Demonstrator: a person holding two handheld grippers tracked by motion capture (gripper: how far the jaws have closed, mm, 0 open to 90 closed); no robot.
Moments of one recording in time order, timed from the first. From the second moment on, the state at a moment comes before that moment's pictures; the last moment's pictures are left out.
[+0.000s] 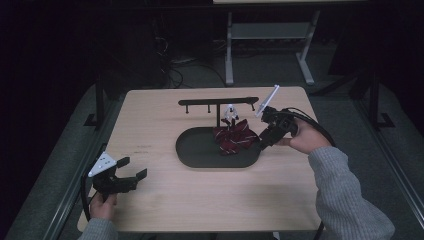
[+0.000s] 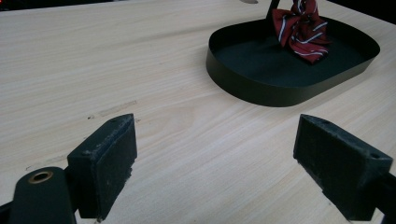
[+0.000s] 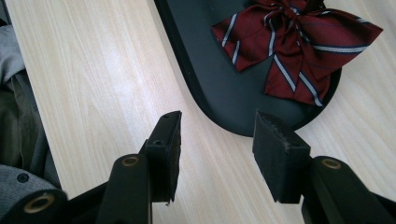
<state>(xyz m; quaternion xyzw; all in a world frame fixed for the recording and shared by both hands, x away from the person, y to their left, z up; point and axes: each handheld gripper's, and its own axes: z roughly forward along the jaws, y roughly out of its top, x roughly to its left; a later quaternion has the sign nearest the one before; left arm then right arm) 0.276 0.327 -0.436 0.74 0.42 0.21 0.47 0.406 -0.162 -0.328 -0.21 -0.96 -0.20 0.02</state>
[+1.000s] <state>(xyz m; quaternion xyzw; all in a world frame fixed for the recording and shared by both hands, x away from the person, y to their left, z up) 0.277 0.326 -0.437 0.75 0.42 0.21 0.47 0.387 -0.179 -0.355 -0.23 -0.95 -0.21 0.03</state>
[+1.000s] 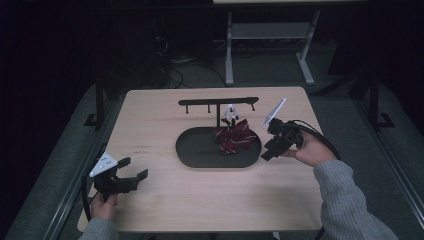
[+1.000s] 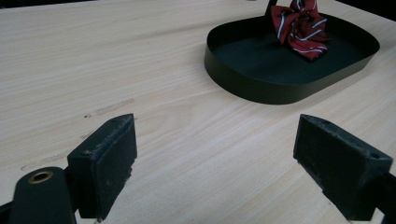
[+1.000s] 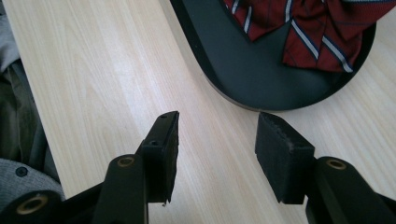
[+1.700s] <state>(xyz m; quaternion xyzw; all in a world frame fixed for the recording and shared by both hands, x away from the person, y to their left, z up) 0.277 0.325 -0.437 0.75 0.43 0.20 0.47 0.369 -0.201 -0.376 -0.24 -0.94 -0.22 0.03</state>
